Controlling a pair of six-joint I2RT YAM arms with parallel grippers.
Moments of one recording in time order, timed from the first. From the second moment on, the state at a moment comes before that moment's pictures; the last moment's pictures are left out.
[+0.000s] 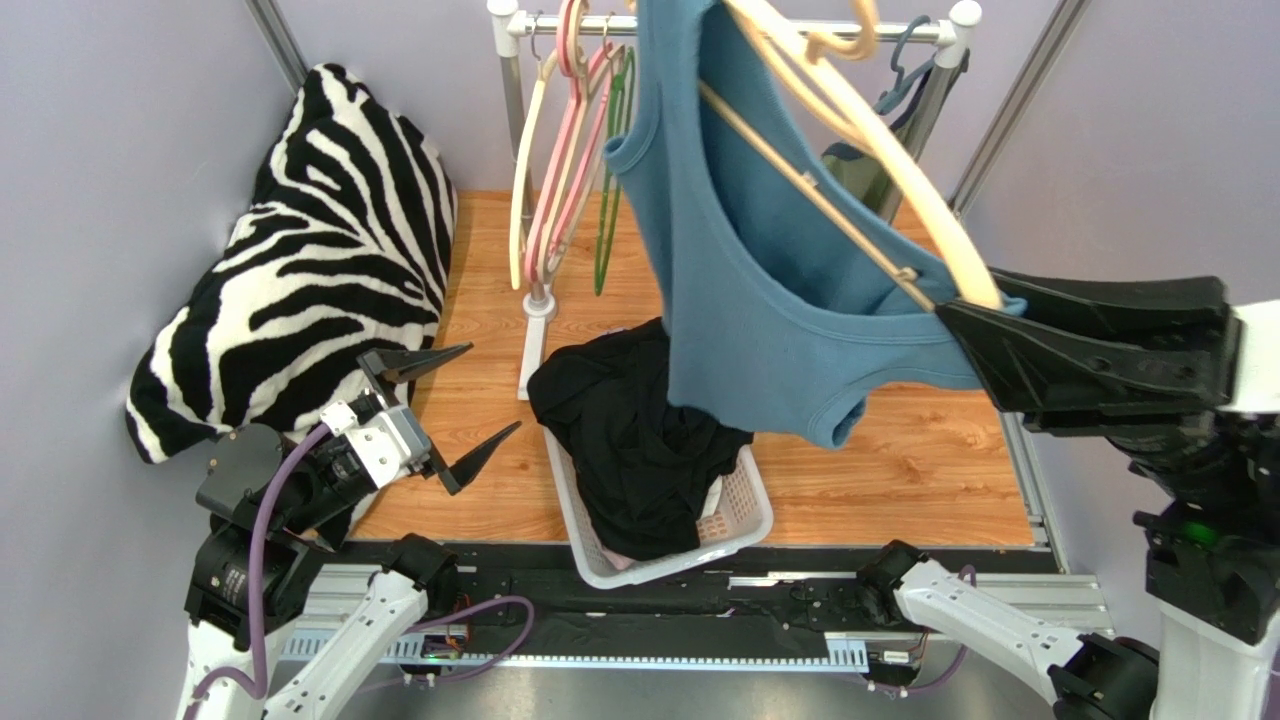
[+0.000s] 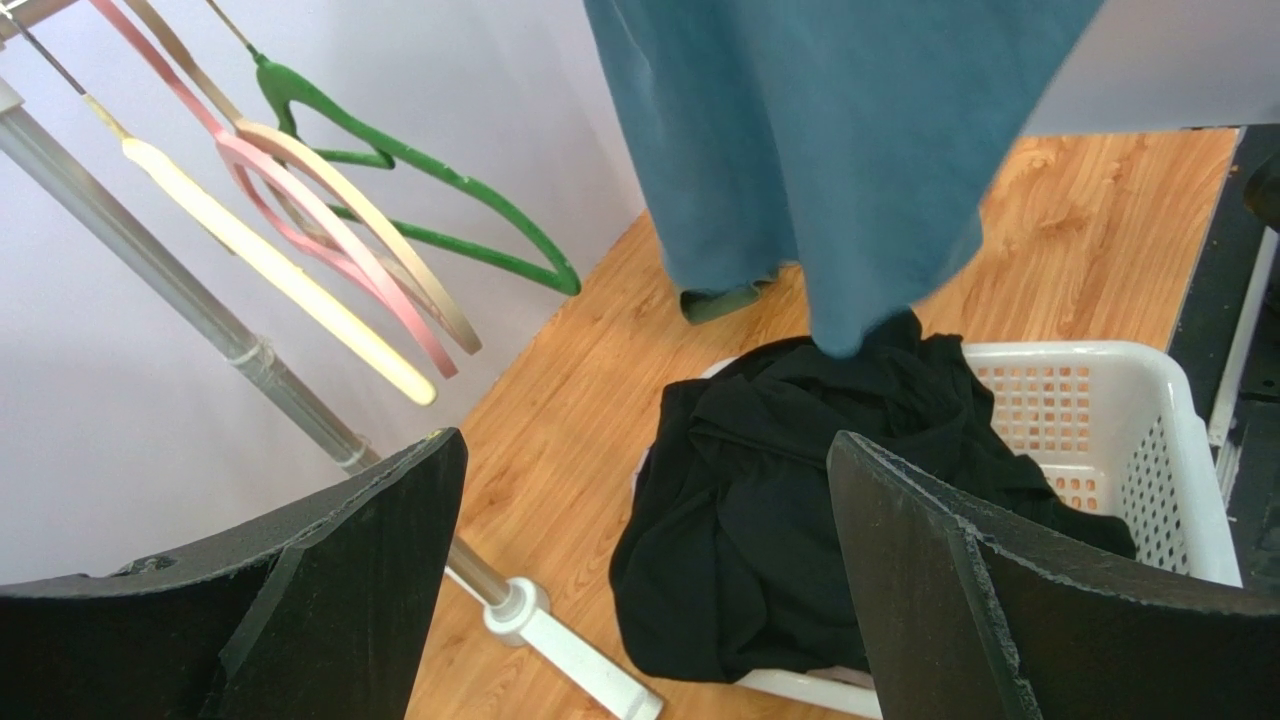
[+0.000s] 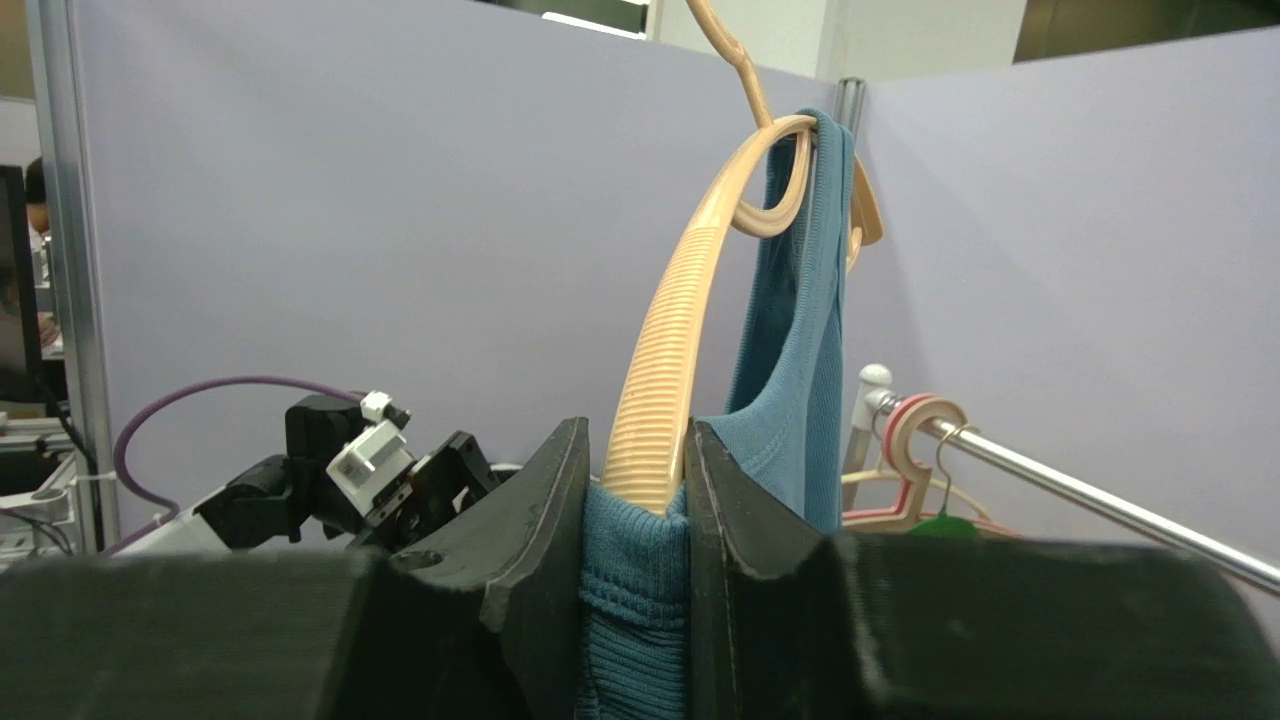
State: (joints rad) left arm -0.42 0.42 1.07 -0.55 0.55 0.37; right arm 0.65 0.80 1.78 -0.26 -0.43 0.21
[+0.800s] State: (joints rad) left arm -0.35 0.41 1.18 -0.54 0.71 0.40; right arm 0.65 0.71 1.44 -0.53 -0.69 0.25
